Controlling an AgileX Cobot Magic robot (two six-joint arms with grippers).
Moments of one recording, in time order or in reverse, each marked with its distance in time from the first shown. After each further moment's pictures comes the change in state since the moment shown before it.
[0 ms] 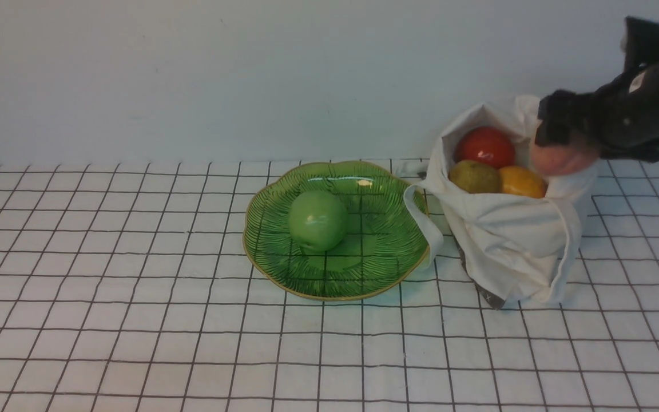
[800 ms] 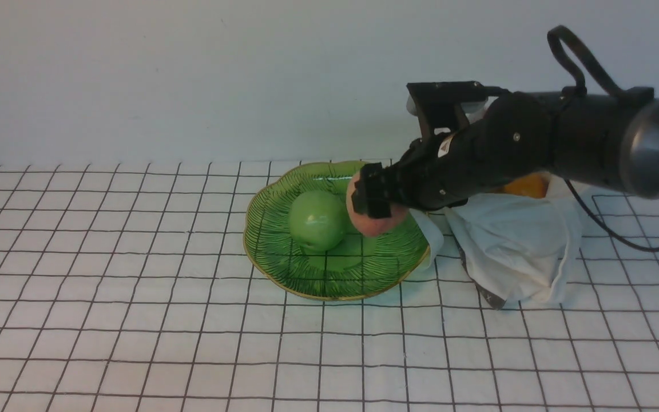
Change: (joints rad) right arm 0.379 0.189 -0.001 0.245 -0.171 -0.314; left arm 0.000 0.000 0.000 0.000 0.000 0.000
